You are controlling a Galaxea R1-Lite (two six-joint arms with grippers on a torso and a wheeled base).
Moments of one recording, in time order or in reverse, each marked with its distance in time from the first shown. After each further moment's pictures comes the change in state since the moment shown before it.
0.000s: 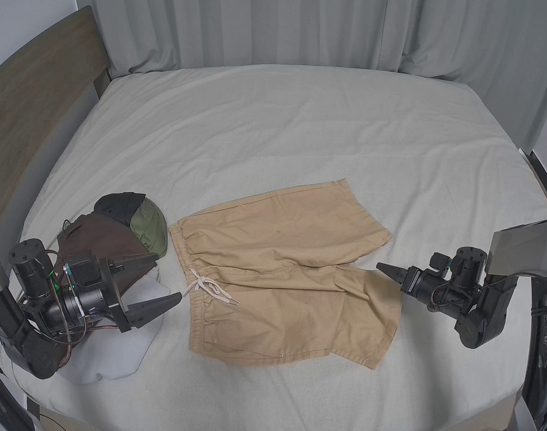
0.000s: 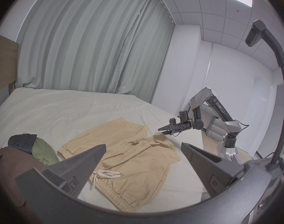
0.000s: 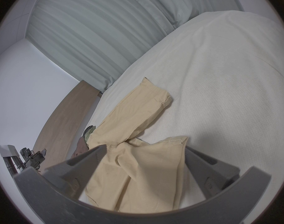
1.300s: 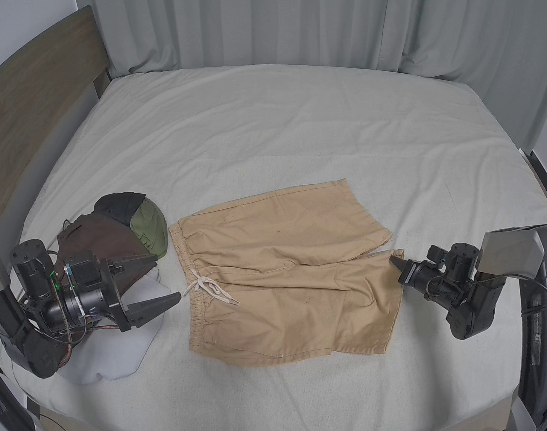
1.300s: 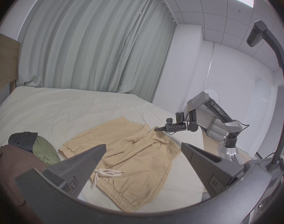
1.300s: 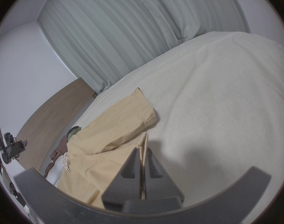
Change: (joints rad) left arm 0.010 0.013 -0.002 0.000 0.000 0.001; right arm -0.043 0.115 -0.177 -0.003 -0.070 -0.159
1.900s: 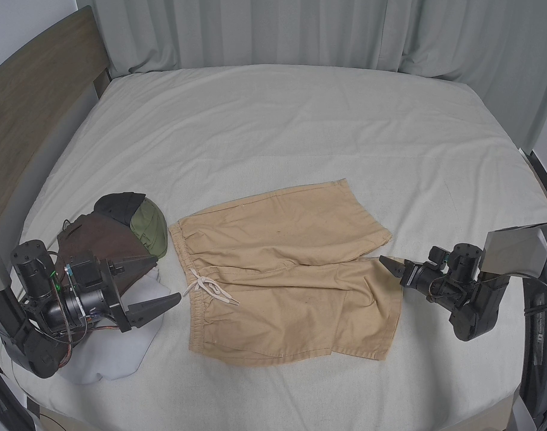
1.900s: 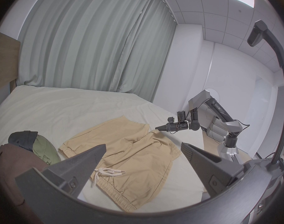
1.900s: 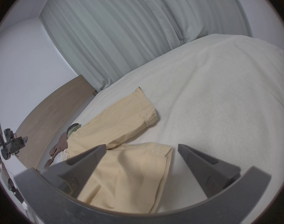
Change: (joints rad) left arm 0.002 0.006 0.001 0.000 0.000 0.002; right arm 0.002 -0.027 0.041 -0.001 0.005 -0.036
